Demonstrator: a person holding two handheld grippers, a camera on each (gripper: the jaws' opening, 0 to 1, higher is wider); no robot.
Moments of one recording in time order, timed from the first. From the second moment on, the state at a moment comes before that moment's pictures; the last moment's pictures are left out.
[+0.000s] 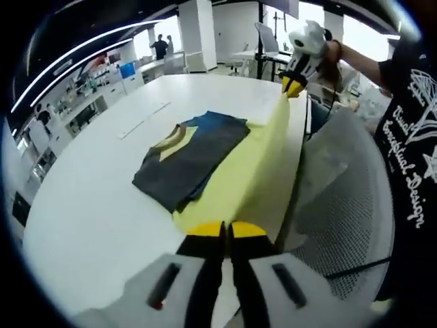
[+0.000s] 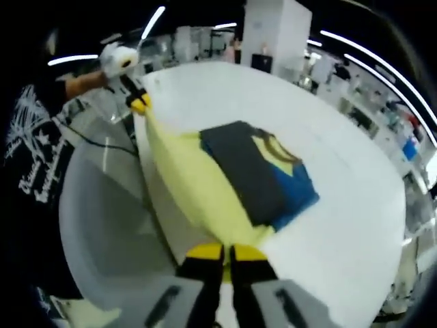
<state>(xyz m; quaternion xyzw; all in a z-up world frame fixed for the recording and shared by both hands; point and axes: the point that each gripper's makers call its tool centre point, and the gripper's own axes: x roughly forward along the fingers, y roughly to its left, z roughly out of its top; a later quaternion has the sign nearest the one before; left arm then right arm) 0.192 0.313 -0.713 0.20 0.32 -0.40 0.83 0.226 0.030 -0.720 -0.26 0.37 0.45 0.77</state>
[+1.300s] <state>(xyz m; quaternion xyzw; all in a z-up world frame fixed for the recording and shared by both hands) 0.397 0.339 -0.703 0.21 0.25 -0.28 0.90 0.422 0.036 -0.718 -0.40 0.29 0.32 0.81</state>
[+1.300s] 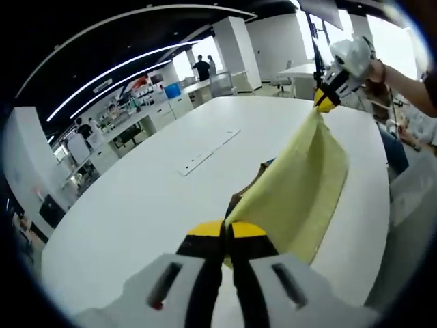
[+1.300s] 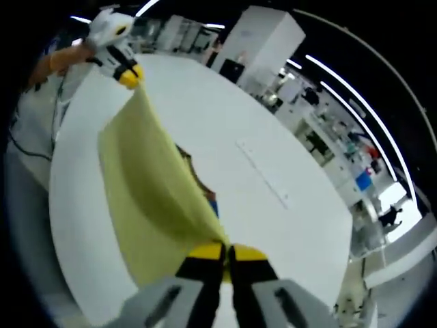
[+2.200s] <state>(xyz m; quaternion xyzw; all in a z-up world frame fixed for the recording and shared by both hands) 0.460 0.343 -0.815 0.22 0.34 -0.29 0.87 0.491 0.043 -0.820 -0.32 0.36 0.35 0.80</state>
